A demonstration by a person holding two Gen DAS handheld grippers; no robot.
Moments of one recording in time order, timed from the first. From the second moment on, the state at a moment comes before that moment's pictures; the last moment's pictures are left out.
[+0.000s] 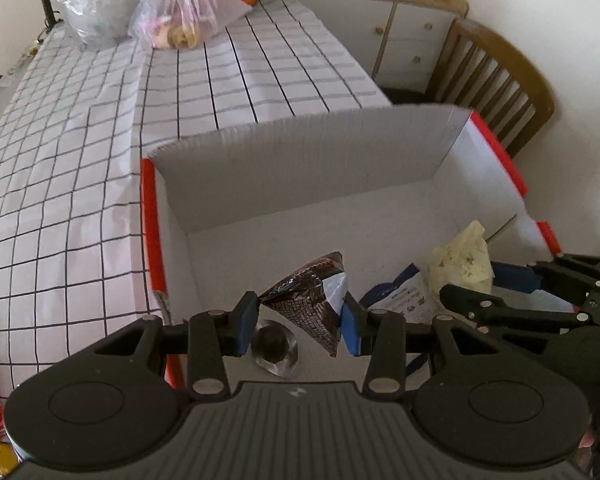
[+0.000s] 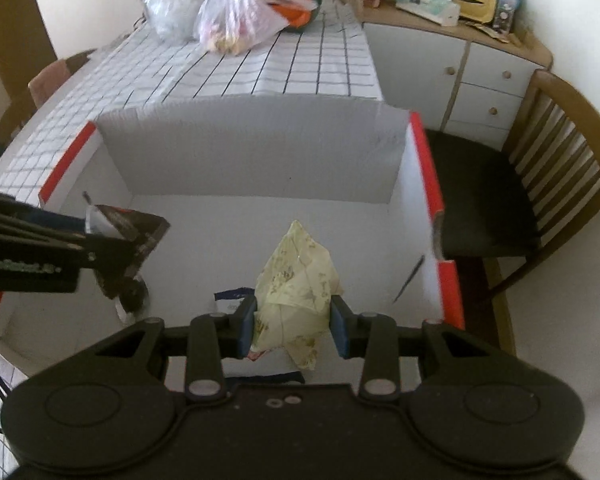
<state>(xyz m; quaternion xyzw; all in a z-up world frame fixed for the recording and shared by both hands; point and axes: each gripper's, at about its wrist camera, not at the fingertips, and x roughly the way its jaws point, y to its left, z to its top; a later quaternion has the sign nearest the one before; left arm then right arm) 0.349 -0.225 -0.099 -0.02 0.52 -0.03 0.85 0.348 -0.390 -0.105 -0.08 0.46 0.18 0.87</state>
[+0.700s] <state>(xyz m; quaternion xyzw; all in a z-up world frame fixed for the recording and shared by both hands) 0.354 -0.237 -0.116 -0.01 0.55 -0.03 0.83 0.346 -0.388 -0.103 -0.09 0.46 0.17 0.87</state>
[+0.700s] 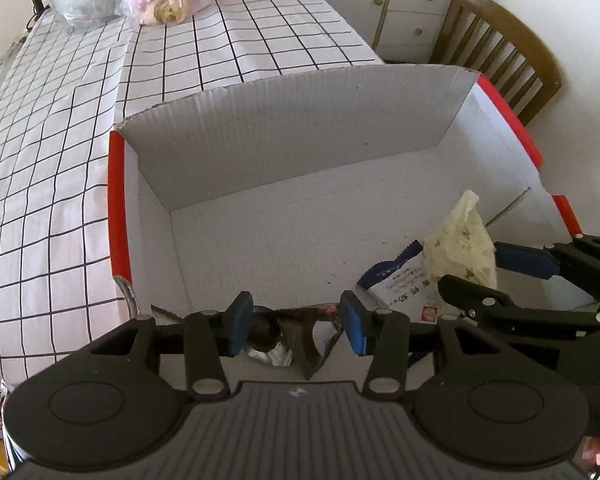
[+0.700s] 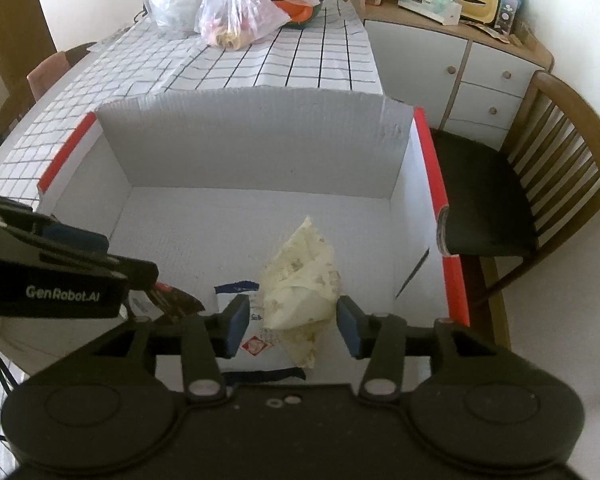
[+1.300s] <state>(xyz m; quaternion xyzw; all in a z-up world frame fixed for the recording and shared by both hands) 0.295 -0.199 -0.070 -0.06 0.48 -0.04 0.87 0.294 -0.377 -0.049 -0.06 0.39 0.21 0.89</state>
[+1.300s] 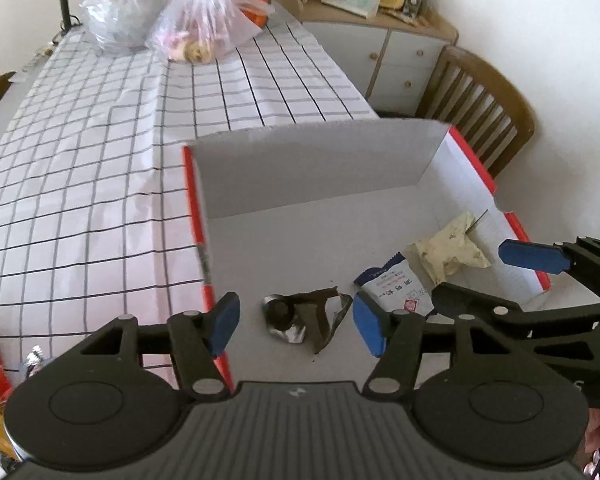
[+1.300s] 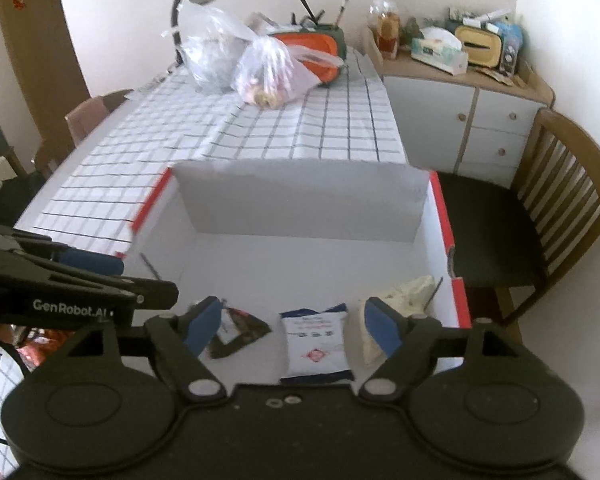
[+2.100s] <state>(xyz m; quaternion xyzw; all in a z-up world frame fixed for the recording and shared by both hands) 0.185 -0.117 -0.014 -0.08 0.37 -0.02 0.92 0.217 -0.322 -0.003 -0.03 0.31 0.28 0.91</state>
